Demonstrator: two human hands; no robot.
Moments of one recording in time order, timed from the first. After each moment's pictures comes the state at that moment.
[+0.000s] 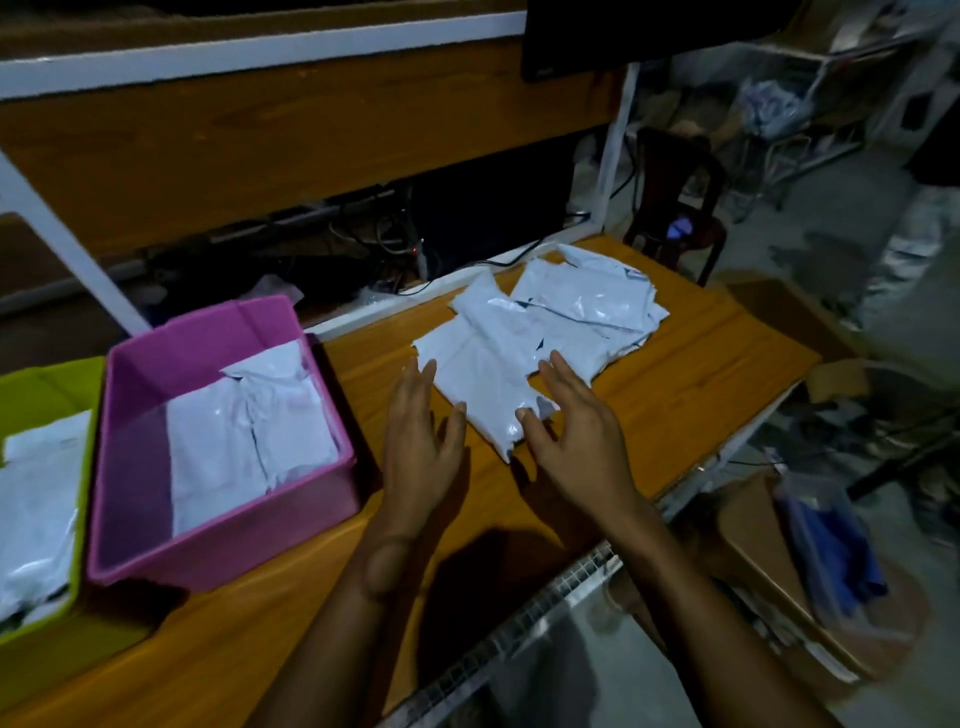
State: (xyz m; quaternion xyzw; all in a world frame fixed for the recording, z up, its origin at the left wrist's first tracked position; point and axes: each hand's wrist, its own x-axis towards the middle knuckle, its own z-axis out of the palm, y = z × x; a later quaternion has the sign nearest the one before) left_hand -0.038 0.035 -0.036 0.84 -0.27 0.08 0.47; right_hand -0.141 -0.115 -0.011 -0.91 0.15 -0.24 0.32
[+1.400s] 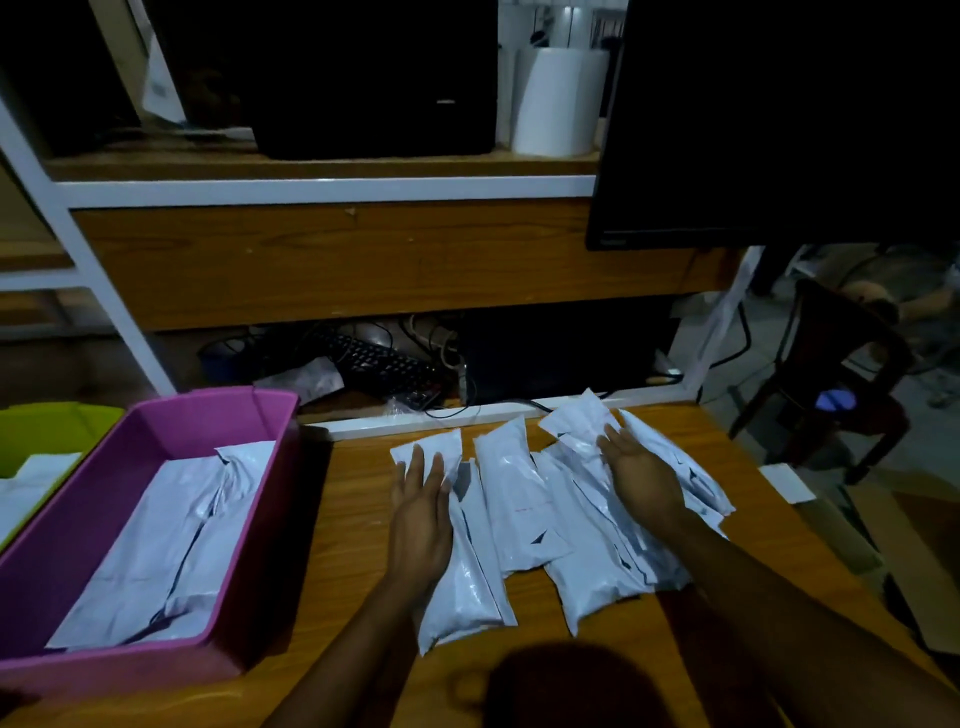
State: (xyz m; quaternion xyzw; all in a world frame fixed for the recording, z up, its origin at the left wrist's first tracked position) left_hand 0.089 -0.109 -0.090 0.91 -0.10 0.11 0.39; right_hand 0.125 -0.433 -0.088 -0.99 -0.06 -0.12 0.07
